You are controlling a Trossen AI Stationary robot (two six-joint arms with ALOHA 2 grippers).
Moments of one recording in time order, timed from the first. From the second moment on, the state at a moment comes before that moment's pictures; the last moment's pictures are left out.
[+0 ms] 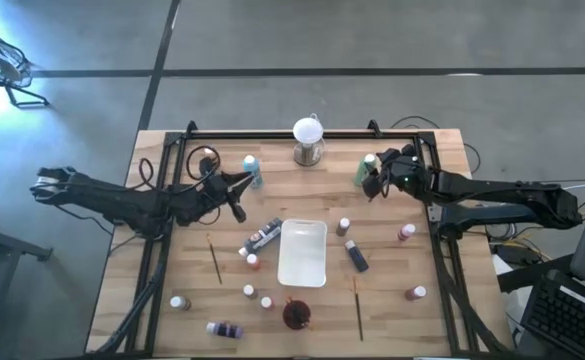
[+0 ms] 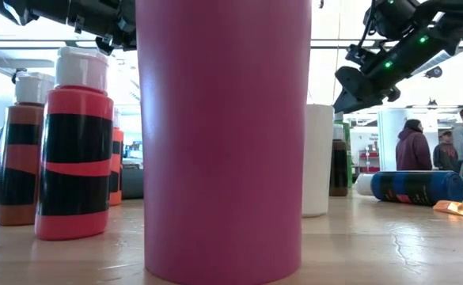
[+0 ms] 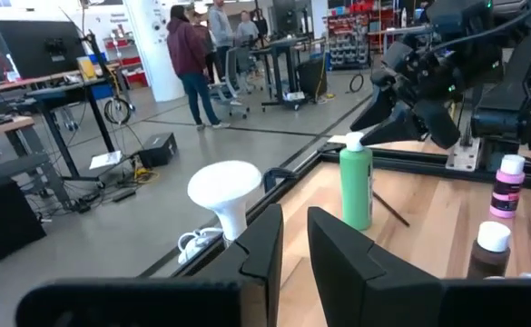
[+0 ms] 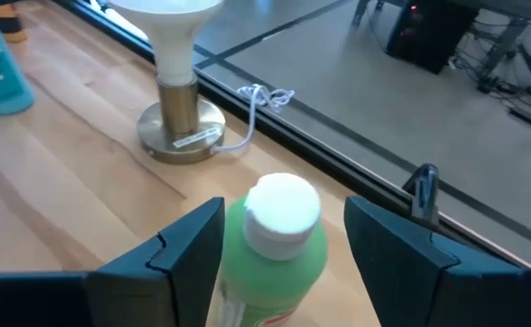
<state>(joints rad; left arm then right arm) -0.12 0.92 0.52 0.38 -0.75 0.08 -0.33 0.91 0.48 -0.12 0.55 0.22</state>
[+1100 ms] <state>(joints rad) -0.12 0.92 0.54 0.38 -0.73 0.15 -0.33 1.02 0.47 -0.03 0.60 0.22</state>
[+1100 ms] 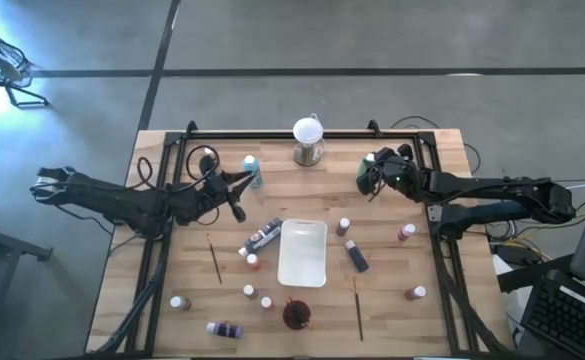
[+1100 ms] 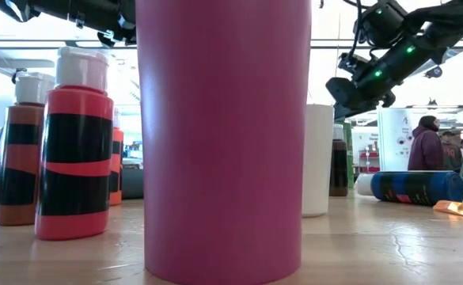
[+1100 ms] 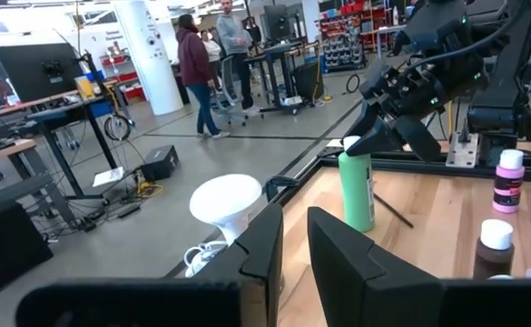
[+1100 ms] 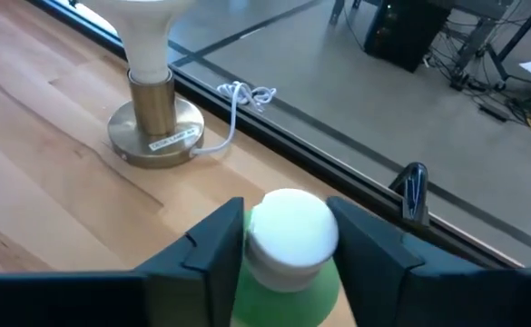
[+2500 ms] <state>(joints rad) -0.12 0.92 0.54 0.38 -0.73 0.17 -0.28 0.98 1.00 -0.45 0.18 0.12</state>
